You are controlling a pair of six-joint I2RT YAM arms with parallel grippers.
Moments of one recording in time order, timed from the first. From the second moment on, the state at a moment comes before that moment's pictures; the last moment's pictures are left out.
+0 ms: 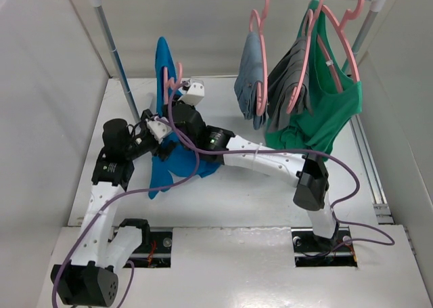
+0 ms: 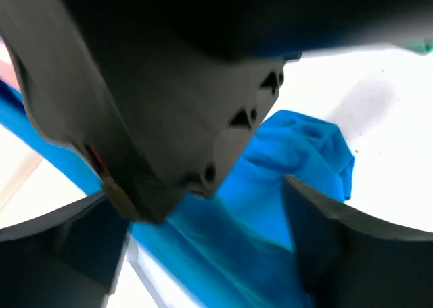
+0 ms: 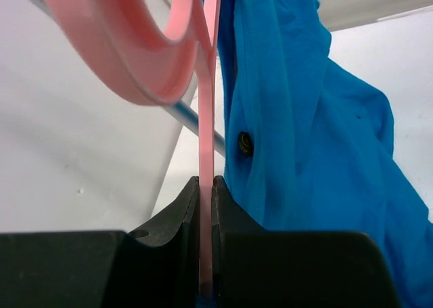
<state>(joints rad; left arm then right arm) -0.07 0.84 0.79 -0.30 0.70 0.60 1.15 2.02 1.95 -0.06 0.73 0.66</state>
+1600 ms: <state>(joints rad) -0.06 0.65 0.77 -0.24 0.49 0.01 1.08 1.89 1.80 0.06 0.35 0.36</state>
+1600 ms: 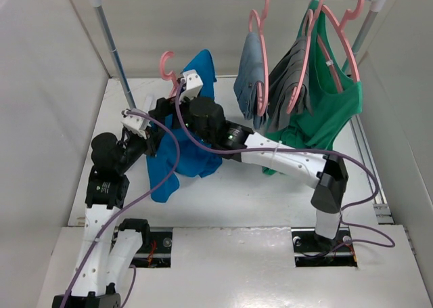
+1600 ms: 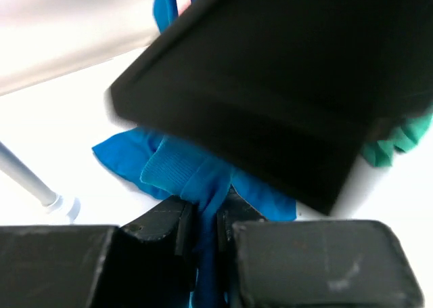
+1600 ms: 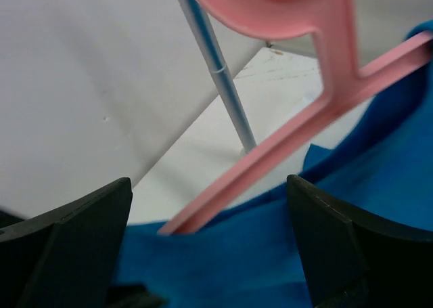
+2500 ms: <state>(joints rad) -0.06 0.58 1.09 -0.37 0.25 0.09 1.08 1.41 1.43 0.08 0.36 0.07</state>
